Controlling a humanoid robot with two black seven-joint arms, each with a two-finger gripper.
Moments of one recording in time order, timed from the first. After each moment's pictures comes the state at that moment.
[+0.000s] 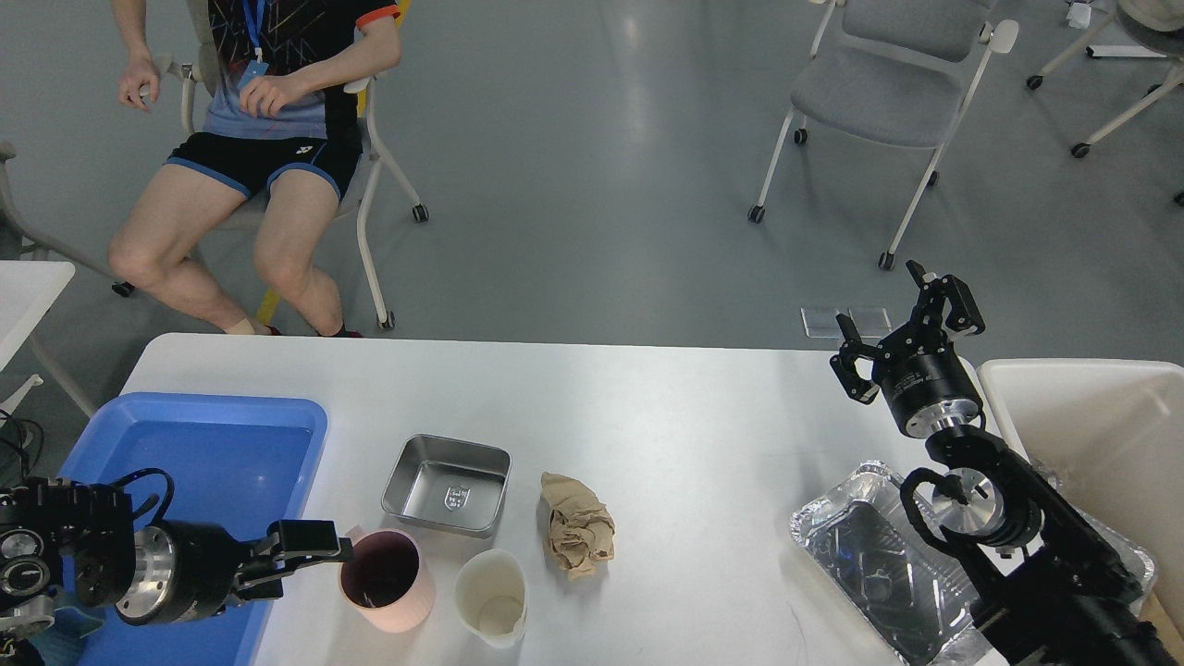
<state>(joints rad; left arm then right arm) -0.45 0.95 -0.42 -1.66 0.87 -0.39 0.32 0.35 -0.19 1.25 1.00 -0.35 0.15 0.27</state>
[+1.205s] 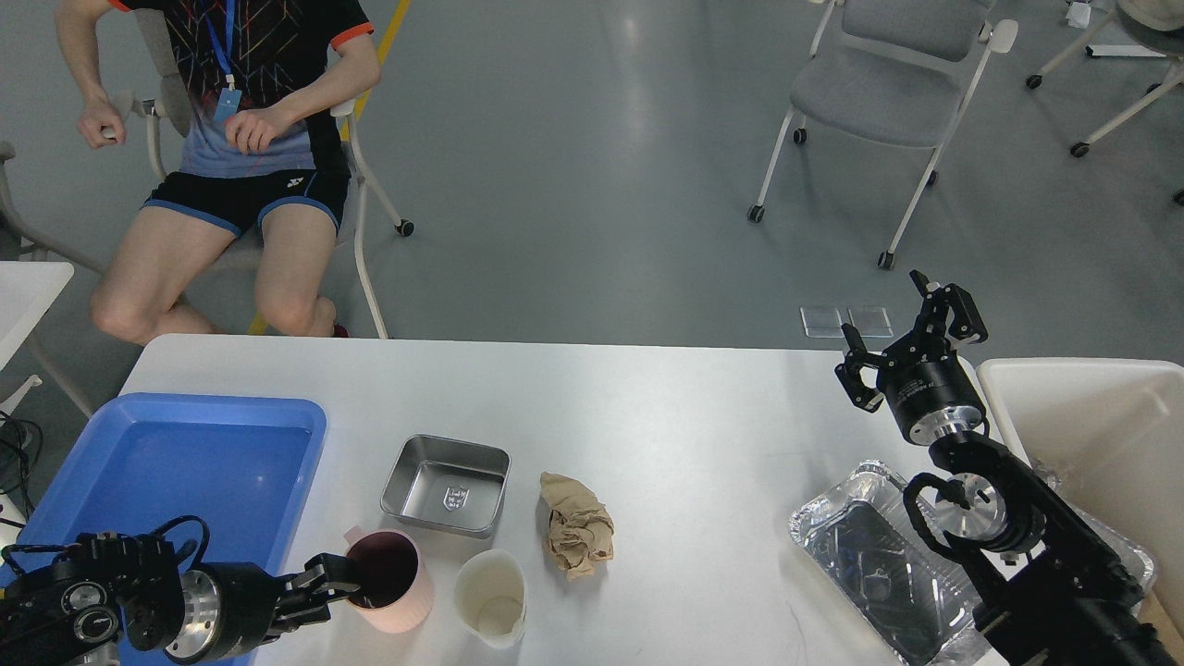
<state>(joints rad) -0.35 0.82 -0.42 -1.58 0.91 -0.27 0.32 0.35 -0.19 1.25 0.97 -0.35 0.15 0.27</state>
